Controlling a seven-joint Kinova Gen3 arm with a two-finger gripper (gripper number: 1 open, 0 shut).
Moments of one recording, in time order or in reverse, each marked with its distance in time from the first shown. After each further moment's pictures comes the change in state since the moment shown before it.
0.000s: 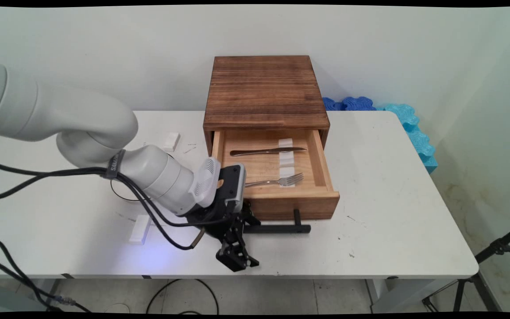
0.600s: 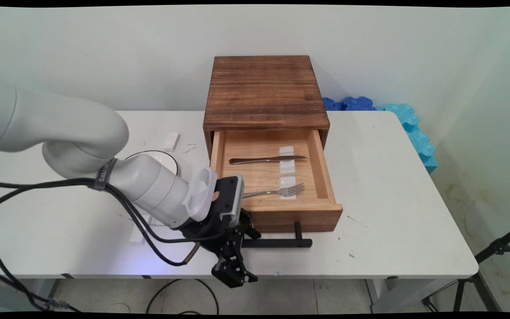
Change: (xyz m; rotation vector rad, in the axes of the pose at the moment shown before) arm 0.001 0.026 -0.005 -0.028 0.010 0.015
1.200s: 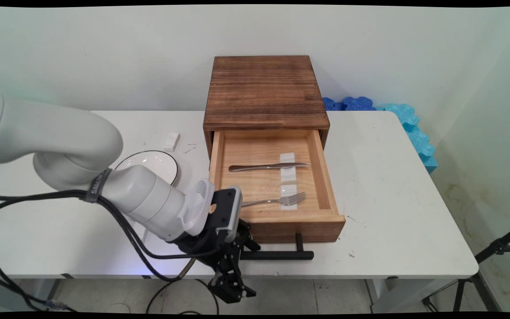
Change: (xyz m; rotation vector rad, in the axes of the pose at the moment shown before) arm -0.002 0.020 0.001 -0.024 0.003 0.006
